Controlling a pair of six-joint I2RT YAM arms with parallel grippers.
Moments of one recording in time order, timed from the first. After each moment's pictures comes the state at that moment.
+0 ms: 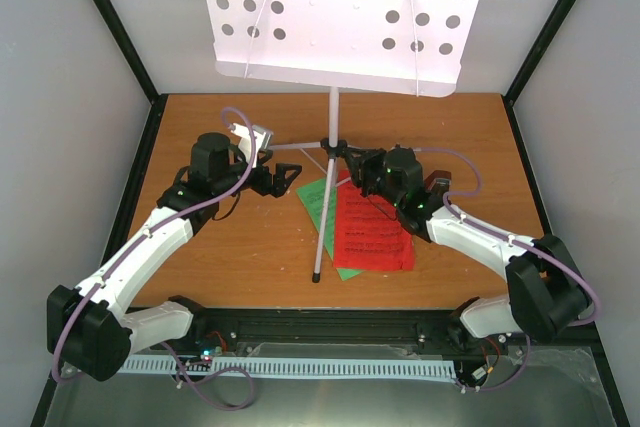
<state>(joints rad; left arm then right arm) -0.41 1.13 0.91 -0.20 0.40 -0.13 0.61 1.37 0.78 0.33 -0.05 1.66</state>
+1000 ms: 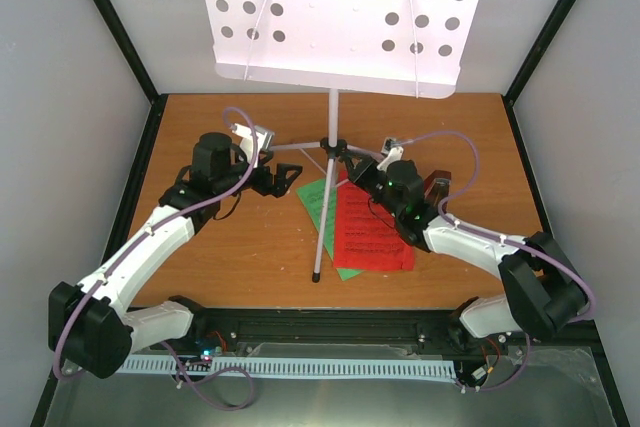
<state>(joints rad) -0.41 1.14 0.91 -0.20 0.40 -0.13 0.63 1.39 0.69 0.55 -0.01 1.09</state>
